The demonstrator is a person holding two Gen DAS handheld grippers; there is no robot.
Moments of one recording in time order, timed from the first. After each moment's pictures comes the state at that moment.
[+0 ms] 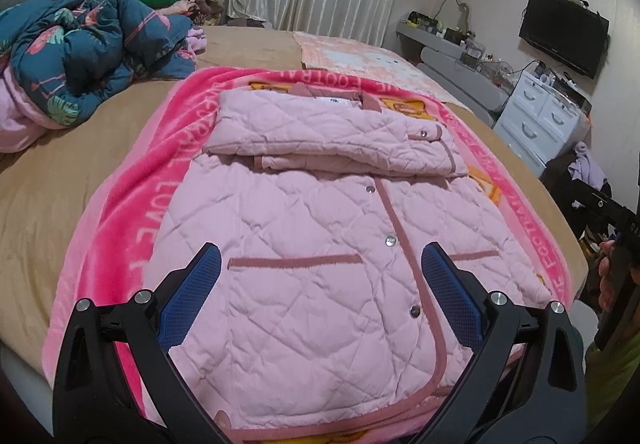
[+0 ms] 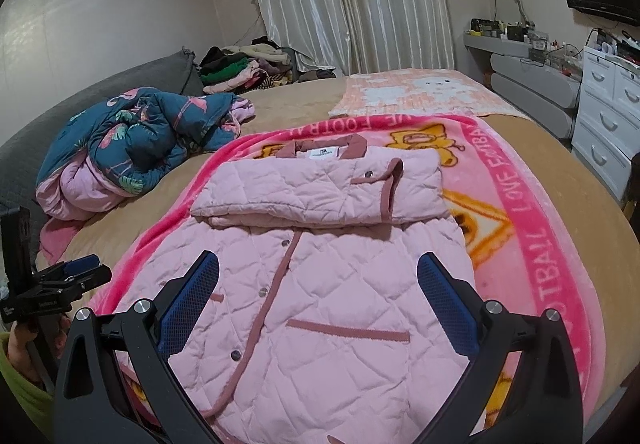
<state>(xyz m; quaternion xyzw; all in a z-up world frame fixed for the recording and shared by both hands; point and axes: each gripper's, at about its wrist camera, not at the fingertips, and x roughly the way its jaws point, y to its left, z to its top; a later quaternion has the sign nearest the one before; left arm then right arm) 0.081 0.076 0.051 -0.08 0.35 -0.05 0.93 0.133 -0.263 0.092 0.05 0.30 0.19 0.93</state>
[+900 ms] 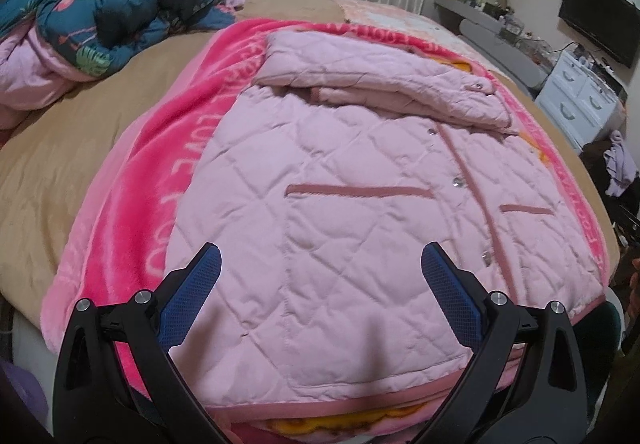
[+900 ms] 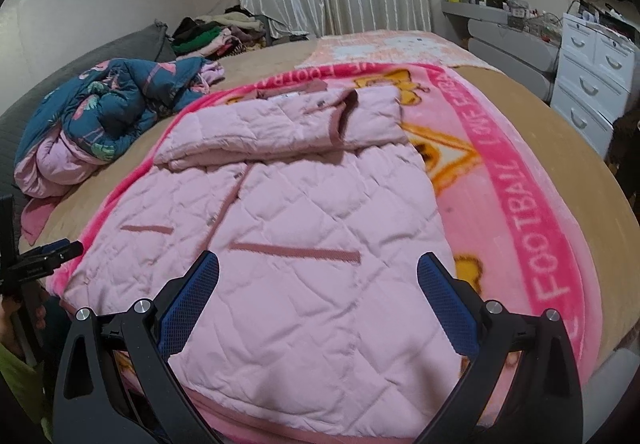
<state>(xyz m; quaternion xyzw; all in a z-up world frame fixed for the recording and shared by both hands) 0.071 0.110 -0.009 -0.08 0.41 0.02 0.91 0.113 -0.306 0.022 0.04 0.37 0.14 0.92</state>
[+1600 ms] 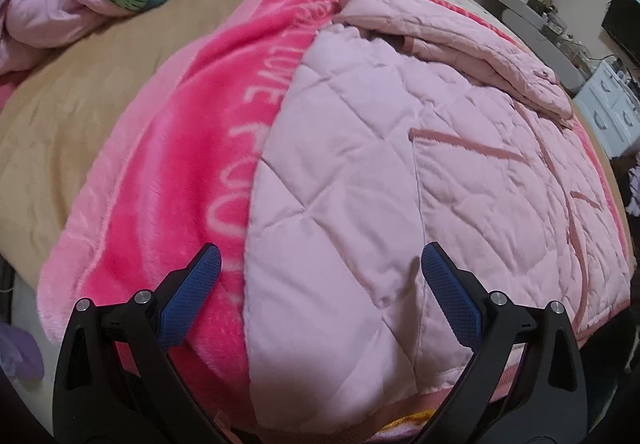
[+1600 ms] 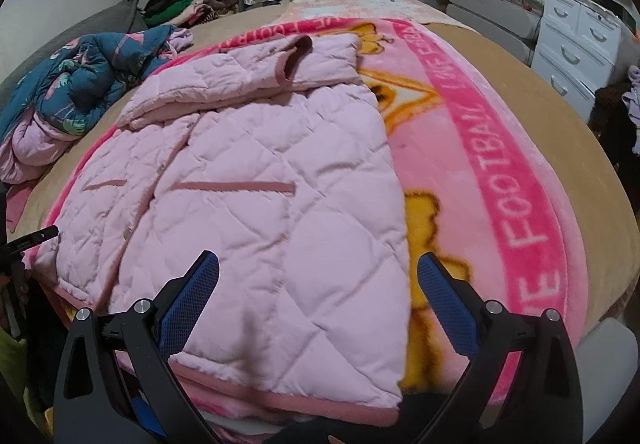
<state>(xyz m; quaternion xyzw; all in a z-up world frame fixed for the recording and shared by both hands) 0.066 0.179 -0.061 -0.12 0.47 0.05 0.87 0.105 -0.346 -0.018 0.03 0.43 0.10 0.90</state>
